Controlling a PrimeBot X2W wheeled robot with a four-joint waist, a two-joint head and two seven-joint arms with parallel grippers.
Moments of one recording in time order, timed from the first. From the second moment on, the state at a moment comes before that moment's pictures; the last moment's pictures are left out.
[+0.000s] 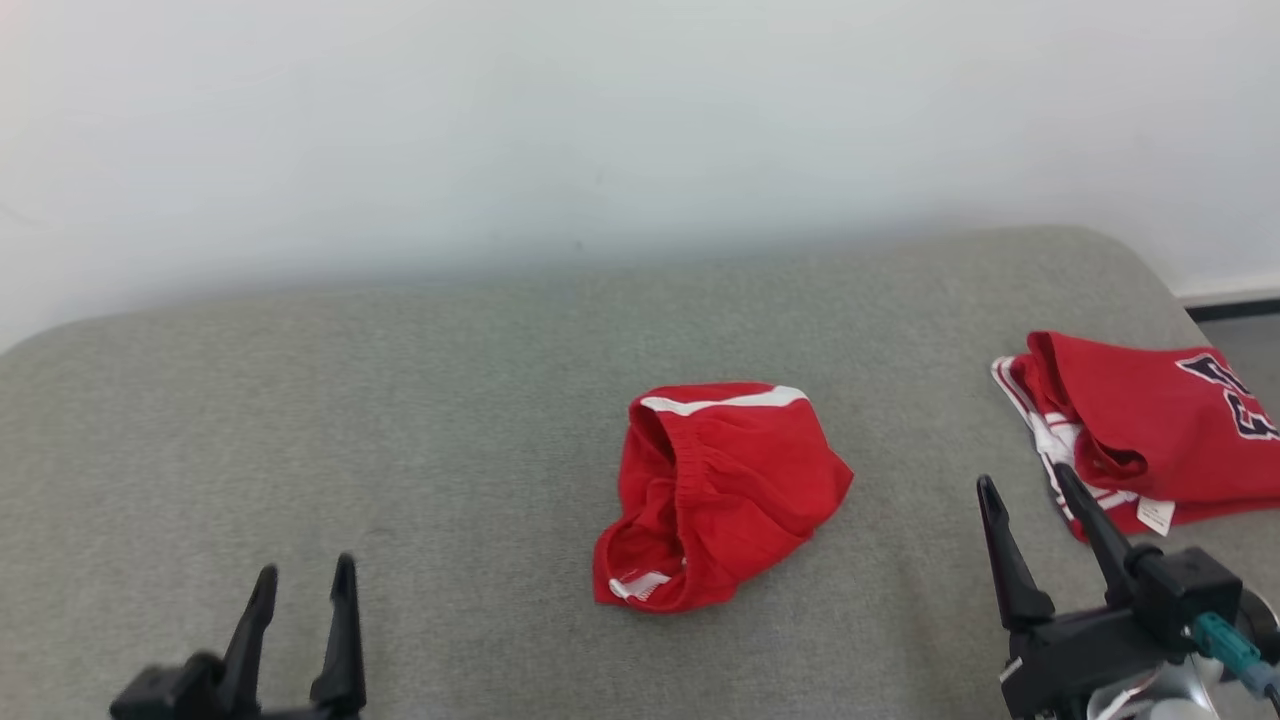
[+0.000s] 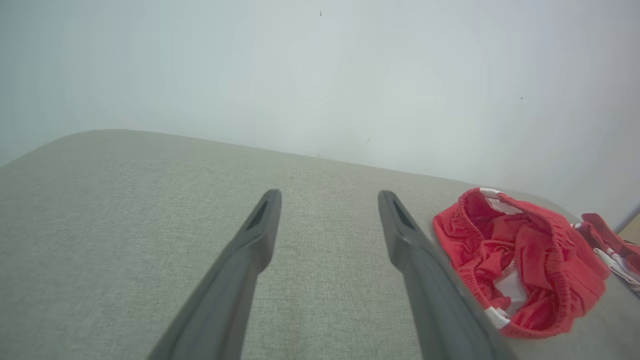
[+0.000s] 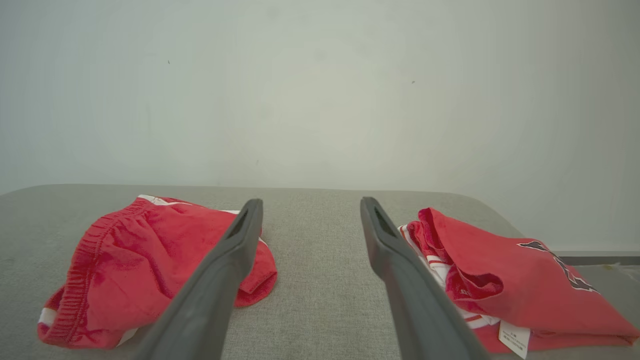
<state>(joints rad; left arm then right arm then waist) -0.06 0.15 -0.08 0.22 -0.40 -0.03 -0.26 -0.13 -0.23 0.10 0.23 0.23 0.13 -0.20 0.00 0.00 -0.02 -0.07</state>
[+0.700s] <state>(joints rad) 0.13 0.08 0.04 0.13 -0.29 -0.08 -0.26 -0.06 -0.22 0.10 0.32 0.23 0.13 -0.23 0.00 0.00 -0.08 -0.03</state>
